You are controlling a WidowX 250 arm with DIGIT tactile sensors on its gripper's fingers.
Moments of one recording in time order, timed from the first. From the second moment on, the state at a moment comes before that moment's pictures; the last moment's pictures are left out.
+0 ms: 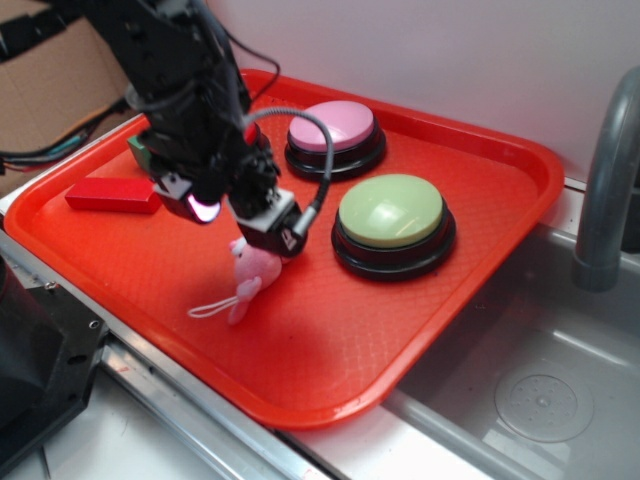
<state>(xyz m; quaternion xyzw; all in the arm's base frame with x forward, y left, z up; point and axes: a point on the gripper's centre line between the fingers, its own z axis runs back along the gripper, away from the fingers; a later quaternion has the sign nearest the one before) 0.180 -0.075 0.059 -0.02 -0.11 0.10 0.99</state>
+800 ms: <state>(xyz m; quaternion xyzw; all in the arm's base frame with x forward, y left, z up) 0.188 -0.075 0.027 -0.01 -0.10 0.11 0.99</state>
